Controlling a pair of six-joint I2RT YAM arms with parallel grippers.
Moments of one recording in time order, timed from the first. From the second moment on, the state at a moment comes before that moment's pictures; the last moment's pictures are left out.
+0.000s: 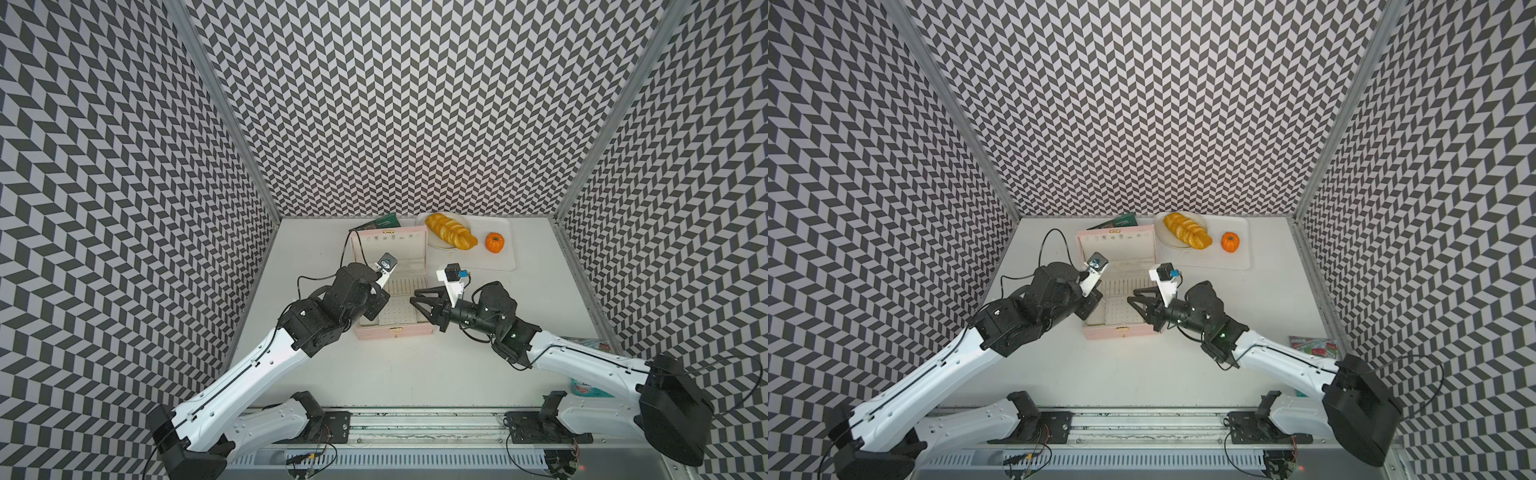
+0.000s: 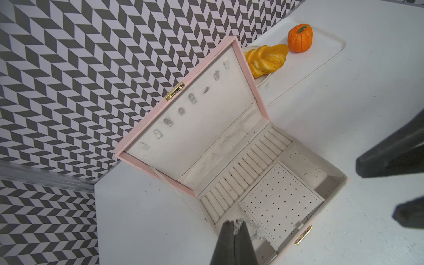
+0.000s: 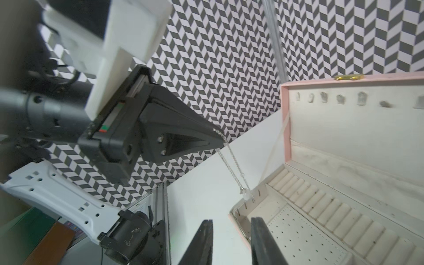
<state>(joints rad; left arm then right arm) -0.79 1.02 1.12 -0.71 -0.34 0.19 0.85 1.23 0.65 0.54 -0.34 0.36</state>
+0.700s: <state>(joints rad) -0.81 0.99 1.17 -0.77 -0.32 0.21 0.94 1.41 0.77 0.68 -0.32 0.33</state>
